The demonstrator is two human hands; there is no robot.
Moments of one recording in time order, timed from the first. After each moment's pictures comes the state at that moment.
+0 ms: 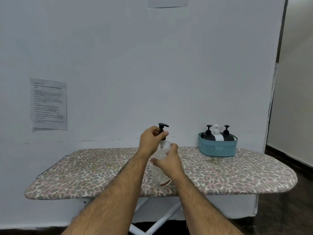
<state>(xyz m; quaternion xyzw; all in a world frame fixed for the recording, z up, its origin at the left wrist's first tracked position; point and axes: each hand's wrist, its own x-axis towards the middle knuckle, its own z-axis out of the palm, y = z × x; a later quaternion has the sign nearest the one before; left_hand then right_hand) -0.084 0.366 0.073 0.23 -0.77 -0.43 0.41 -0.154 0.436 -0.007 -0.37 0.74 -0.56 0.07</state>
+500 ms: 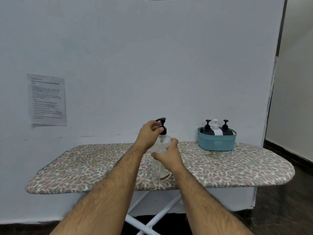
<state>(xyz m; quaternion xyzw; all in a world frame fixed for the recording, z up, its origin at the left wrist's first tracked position) -0.083 0.359 0.072 0.21 -0.78 -0.46 0.36 -0.160 0.438 -0.010 -0.36 0.74 -0.56 0.09</state>
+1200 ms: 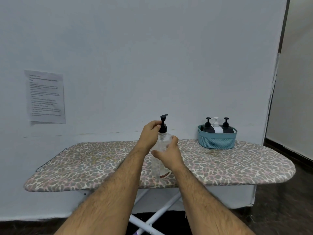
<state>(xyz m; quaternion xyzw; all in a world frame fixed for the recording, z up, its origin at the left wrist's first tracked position) -0.089 0.364 0.061 0.21 -0.74 -0.52 0.37 -0.160 0.434 -0.014 -0.36 0.75 -0.55 0.09</state>
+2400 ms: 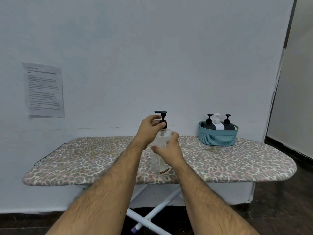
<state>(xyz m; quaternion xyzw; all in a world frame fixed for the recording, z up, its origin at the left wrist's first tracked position) -0.083 0.360 0.062 0.19 -0.75 -0.51 0.37 -0.163 0.432 -0.016 -0.36 0.75 -0.55 0.10</state>
